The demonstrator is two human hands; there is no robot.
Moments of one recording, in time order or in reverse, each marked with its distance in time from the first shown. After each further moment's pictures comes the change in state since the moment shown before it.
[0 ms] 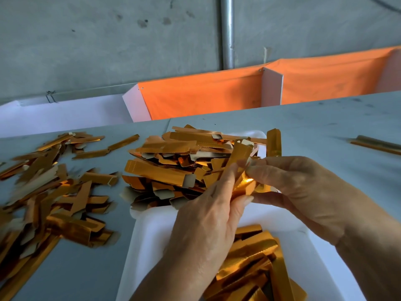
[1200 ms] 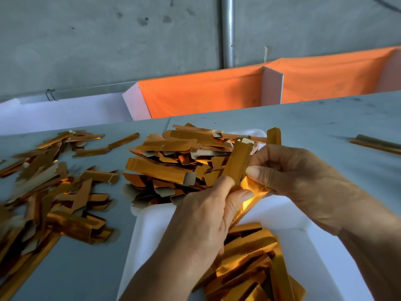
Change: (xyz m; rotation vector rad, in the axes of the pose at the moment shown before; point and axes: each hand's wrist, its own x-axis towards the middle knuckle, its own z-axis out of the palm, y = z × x) left_hand -0.001 -0.005 -0.013 -0.198 -0.074 0.003; right_hand 0.003 -0.001 -0.003 -0.262 -0.019 -0.257
